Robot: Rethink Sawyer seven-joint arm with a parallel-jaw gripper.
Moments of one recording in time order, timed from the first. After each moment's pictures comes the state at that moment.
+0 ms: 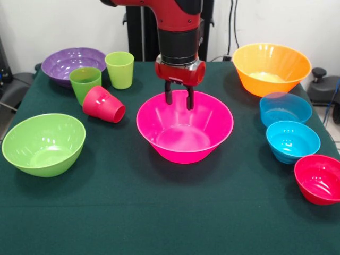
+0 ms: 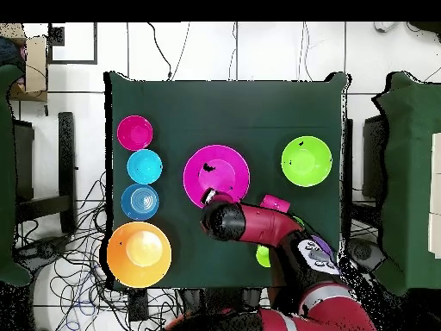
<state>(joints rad) -0.42 -0.57 0.13 1.93 -0.15 0.15 2.10</state>
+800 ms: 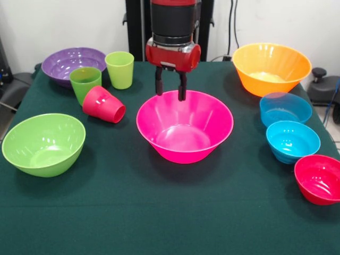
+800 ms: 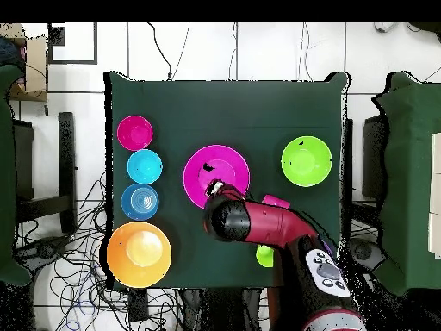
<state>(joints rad) -0.41 -0.70 0.11 1.94 -0.15 0.15 2.10</state>
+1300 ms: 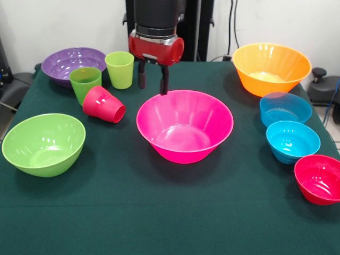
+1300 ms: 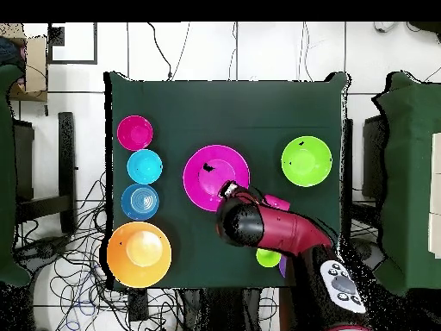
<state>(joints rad) -0.44 -0.72 0.07 1.95 -0.15 0.15 2.10</state>
